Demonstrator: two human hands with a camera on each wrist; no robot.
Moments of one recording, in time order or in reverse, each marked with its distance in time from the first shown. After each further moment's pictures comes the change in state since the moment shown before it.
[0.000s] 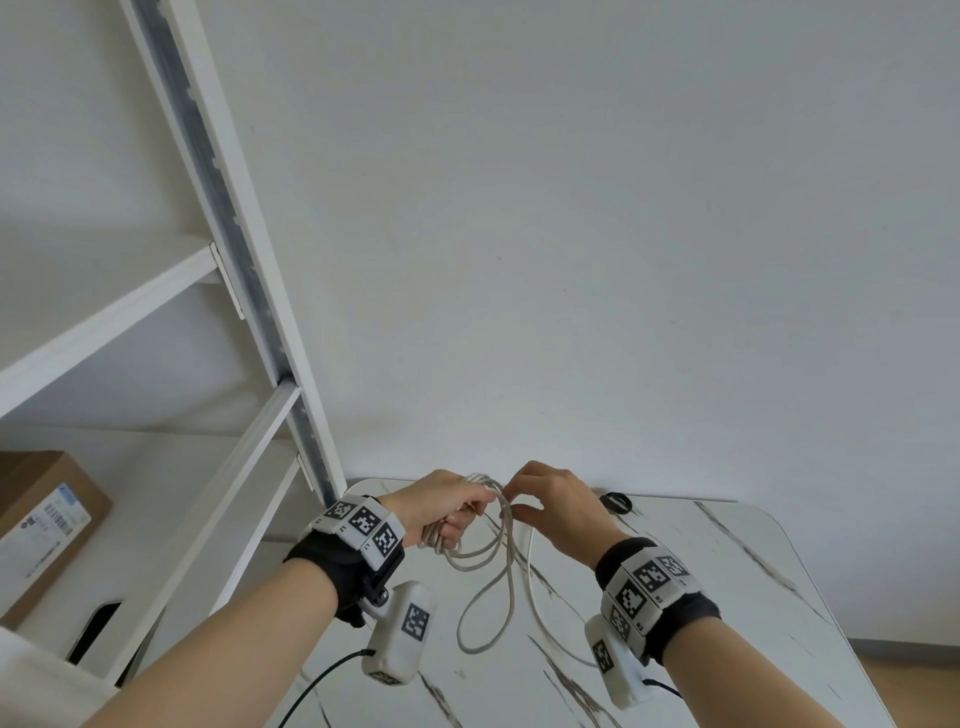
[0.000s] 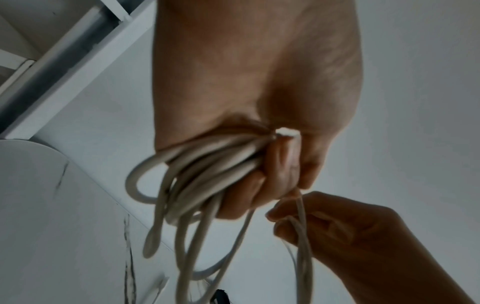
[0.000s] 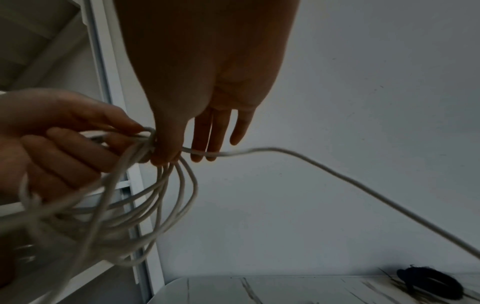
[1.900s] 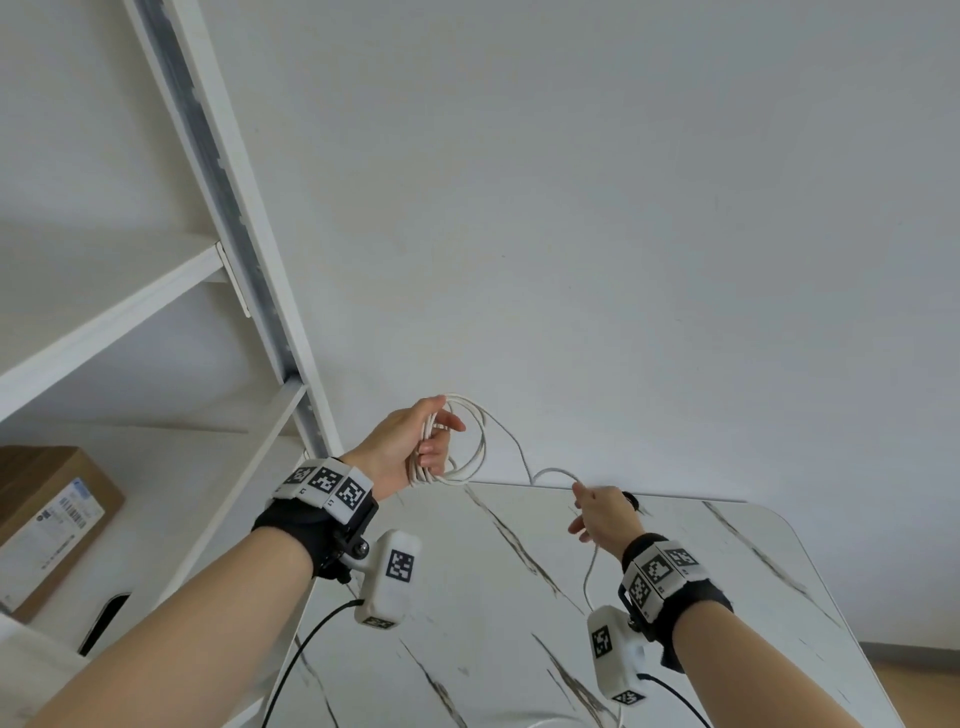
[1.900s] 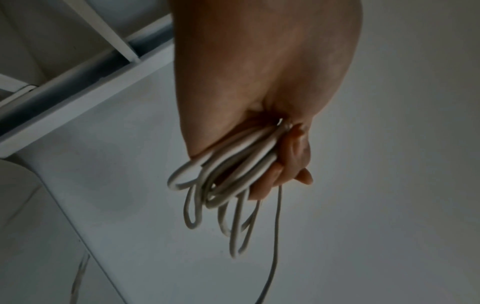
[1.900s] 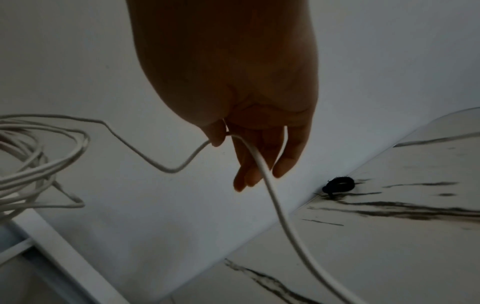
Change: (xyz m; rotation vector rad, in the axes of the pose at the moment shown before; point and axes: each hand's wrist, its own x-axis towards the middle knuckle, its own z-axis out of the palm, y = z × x) left_hand -0.007 0.029 -0.037 -0.394 0.179 0.309; right_hand -0.005 0.050 0.010 0.433 -0.023 0.838
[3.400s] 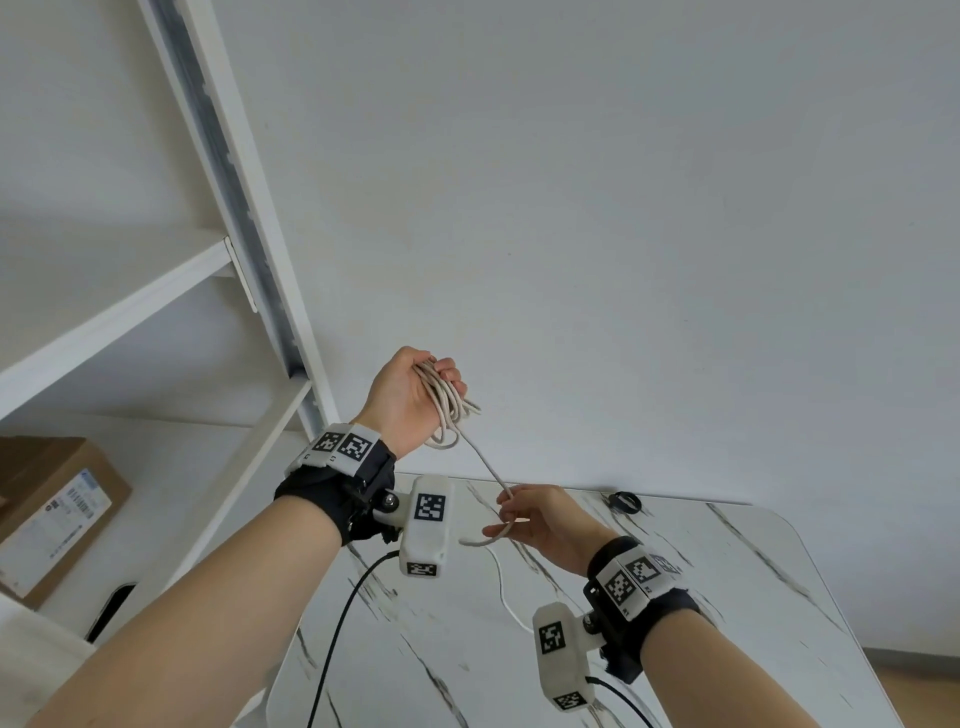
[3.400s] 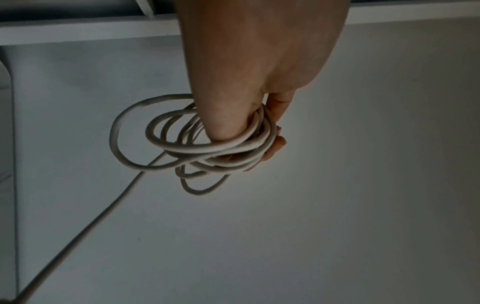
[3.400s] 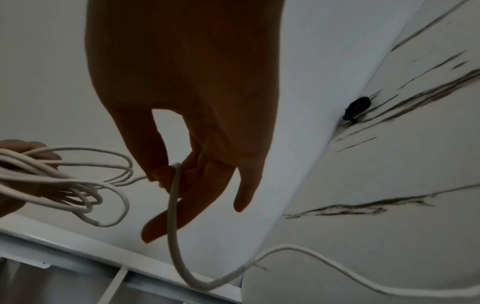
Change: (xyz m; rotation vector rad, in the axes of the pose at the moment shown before) left_hand 0.005 0.035 0.014 -0.774 -0.038 0.107; right_hand -0.037 -0.044 0.031 0.869 -0.551 -0.018
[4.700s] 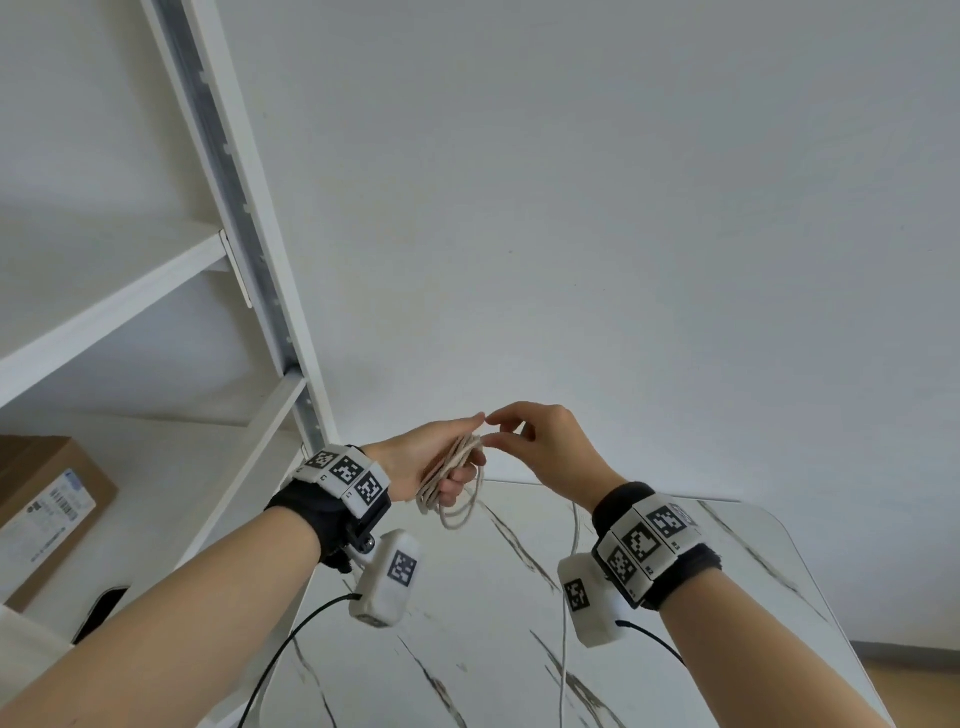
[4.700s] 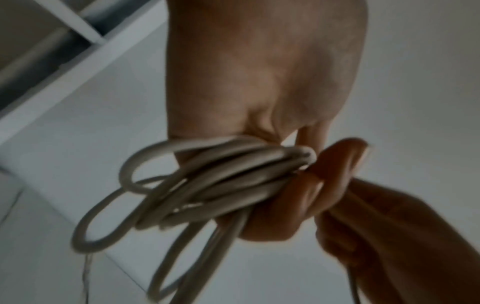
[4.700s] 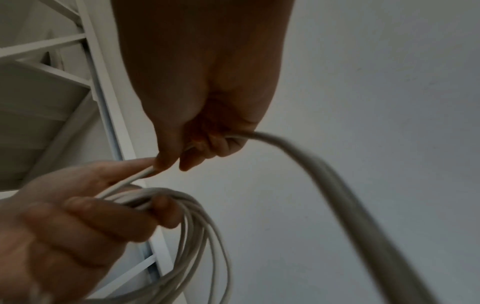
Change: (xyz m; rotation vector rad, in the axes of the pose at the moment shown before) left_hand -0.015 -0.020 -0.025 0.946 -0.107 -0.566; right_hand -0.011 -0.062 0.029 -1.041 0.187 -0.643
